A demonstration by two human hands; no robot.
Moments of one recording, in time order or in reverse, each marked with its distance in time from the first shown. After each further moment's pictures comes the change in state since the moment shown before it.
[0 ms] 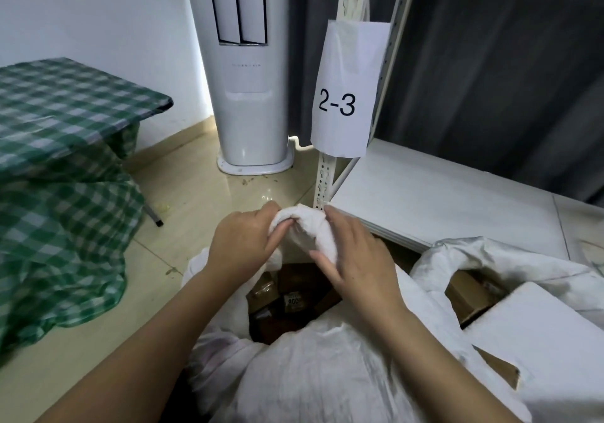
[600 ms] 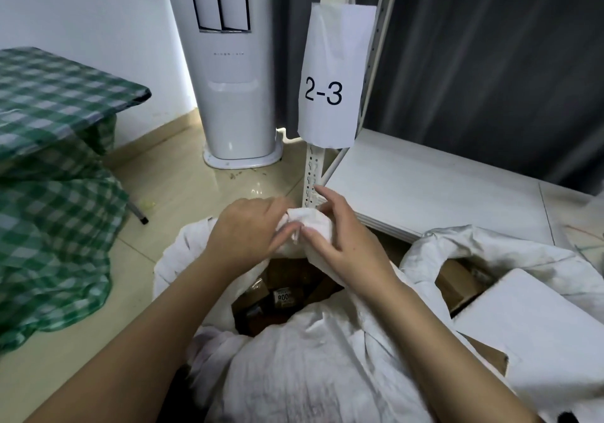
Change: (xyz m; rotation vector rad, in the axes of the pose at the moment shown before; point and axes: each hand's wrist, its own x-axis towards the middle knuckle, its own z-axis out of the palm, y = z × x) left_hand 0.017 0.008 0.010 0.090 -0.027 0.220; right_hand 0.016 0.009 -0.009 0.471 -0.214 0.173
